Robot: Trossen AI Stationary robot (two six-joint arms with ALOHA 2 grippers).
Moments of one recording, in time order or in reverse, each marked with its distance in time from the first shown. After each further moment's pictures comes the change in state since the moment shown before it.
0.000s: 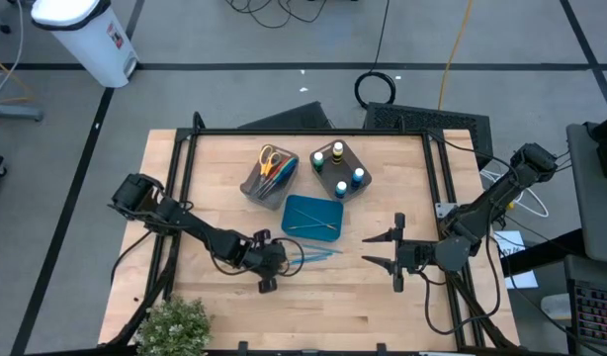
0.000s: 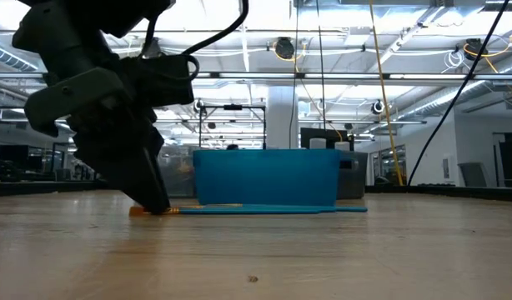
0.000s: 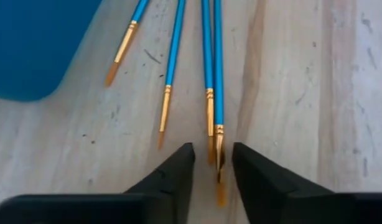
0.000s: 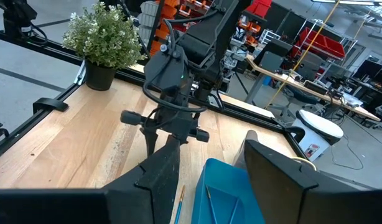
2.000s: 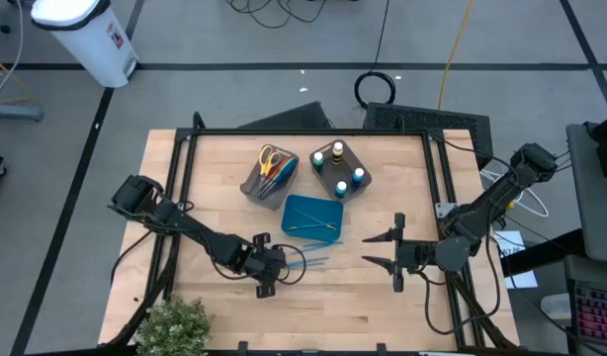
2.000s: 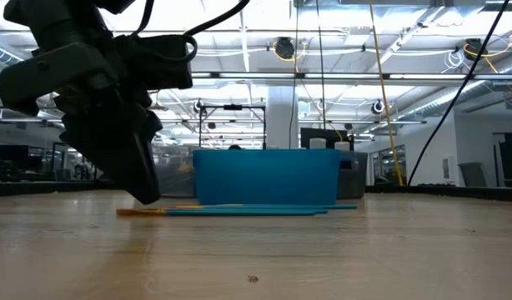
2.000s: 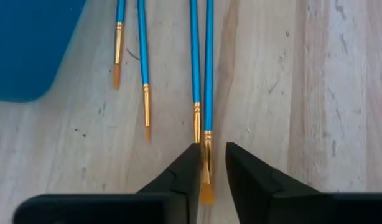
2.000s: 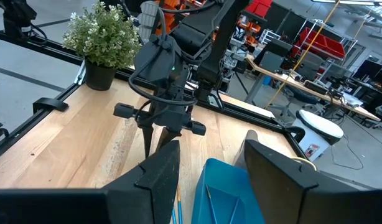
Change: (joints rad) left arm -0.041 0.002 0.084 -0.065 -0.035 0.025; right arm 0.000 0.000 0.000 0.000 0.000 0.000
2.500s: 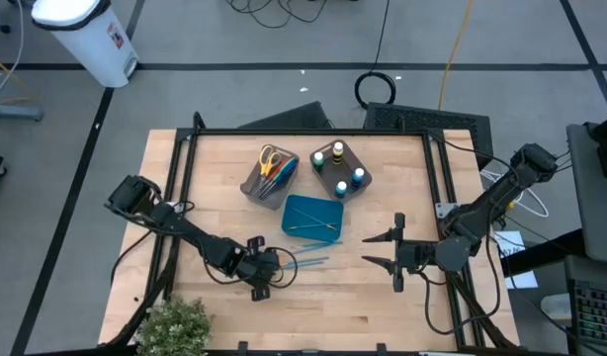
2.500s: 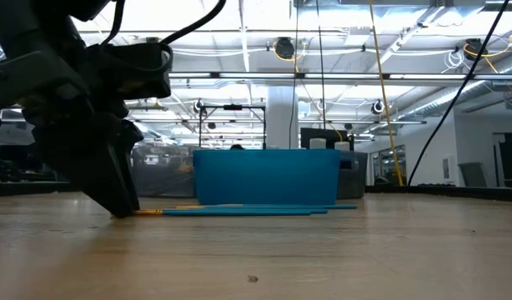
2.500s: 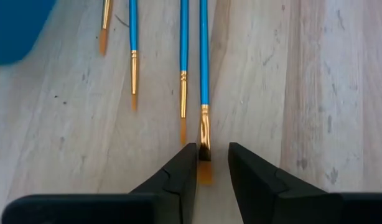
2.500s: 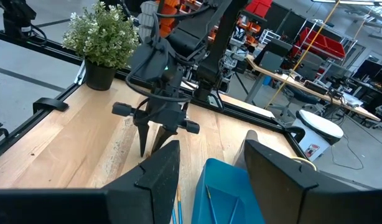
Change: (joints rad) left arm -0.040 -0.007 -0.091 0.094 -0.014 -0.075; right arm 0.000 0.000 0.000 0.000 0.000 0.000
